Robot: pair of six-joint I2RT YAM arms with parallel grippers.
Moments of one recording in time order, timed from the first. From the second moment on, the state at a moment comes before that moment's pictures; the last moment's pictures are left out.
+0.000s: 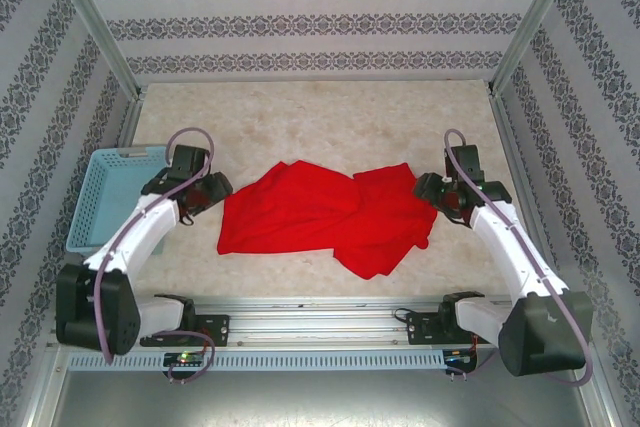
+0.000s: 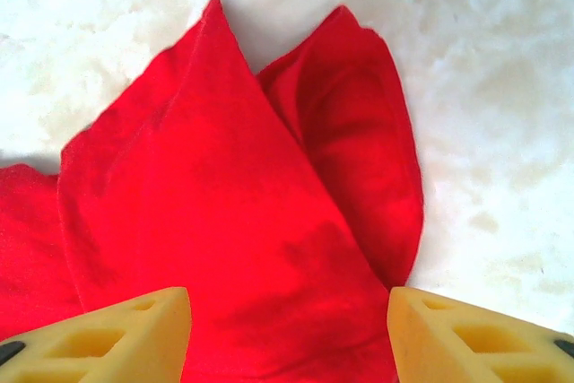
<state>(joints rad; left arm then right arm) -0.11 1.29 0.86 -0.61 0.00 -0.67 0.07 1.15 0.84 -0.71 -0.04 0.58</state>
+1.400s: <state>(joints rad) -0.36 1.71 1.11 -0.73 -0.31 -0.55 0.07 1.25 0.79 -0.67 -0.04 0.55</state>
